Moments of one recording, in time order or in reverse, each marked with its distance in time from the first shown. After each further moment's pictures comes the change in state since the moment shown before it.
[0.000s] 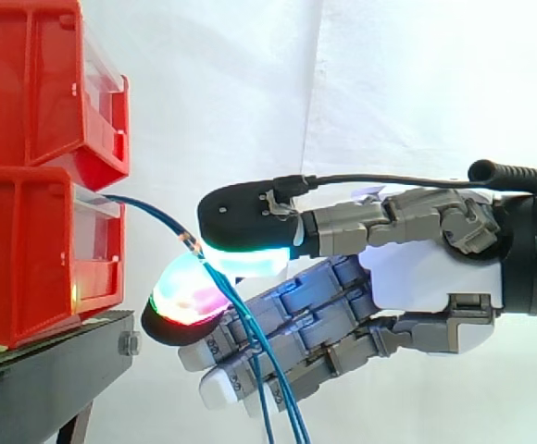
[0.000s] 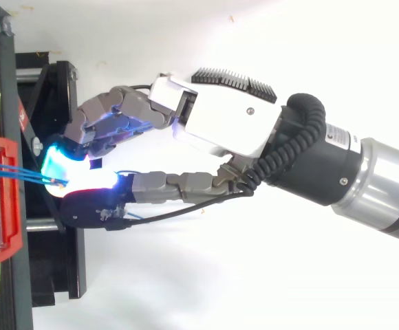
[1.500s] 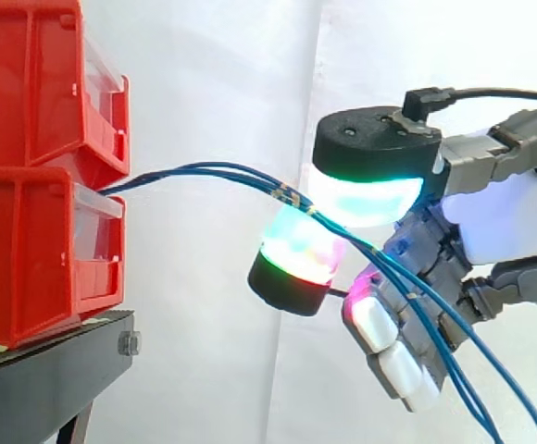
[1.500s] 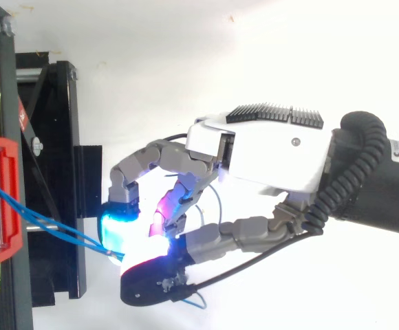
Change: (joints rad) arm 0.012 0.114 0.001 -0.356 -0.165 0.145
